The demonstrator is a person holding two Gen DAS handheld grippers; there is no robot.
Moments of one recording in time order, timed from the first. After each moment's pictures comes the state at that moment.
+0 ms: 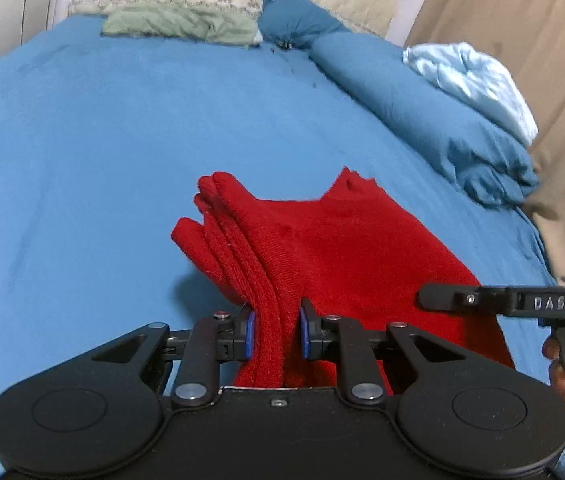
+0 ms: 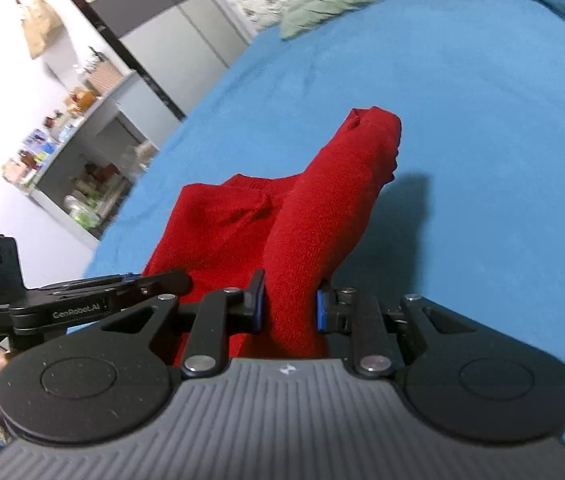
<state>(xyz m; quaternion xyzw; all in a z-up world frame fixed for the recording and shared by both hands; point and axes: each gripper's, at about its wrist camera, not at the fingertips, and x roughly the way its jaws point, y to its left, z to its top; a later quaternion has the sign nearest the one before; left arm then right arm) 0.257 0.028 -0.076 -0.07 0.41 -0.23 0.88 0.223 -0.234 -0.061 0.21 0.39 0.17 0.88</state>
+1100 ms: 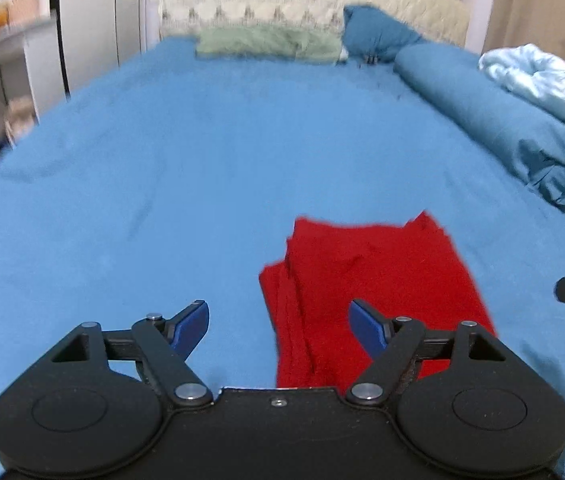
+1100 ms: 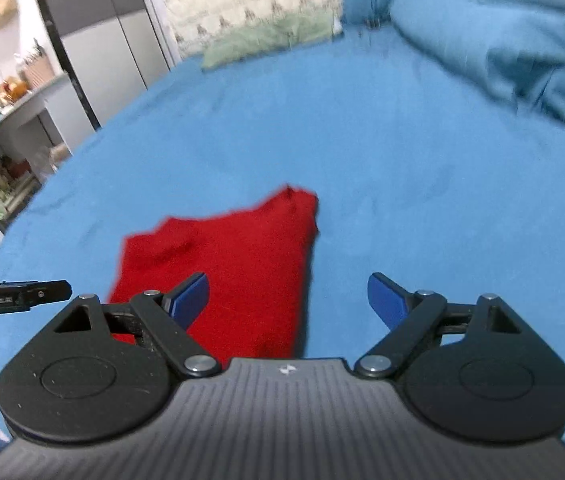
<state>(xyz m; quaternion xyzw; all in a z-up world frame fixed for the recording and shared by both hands) 0.176 0.019 -0.034 -0.01 0.38 -0.06 0.92 0.127 -0.249 -0.034 0.11 0.34 0.02 0.94</state>
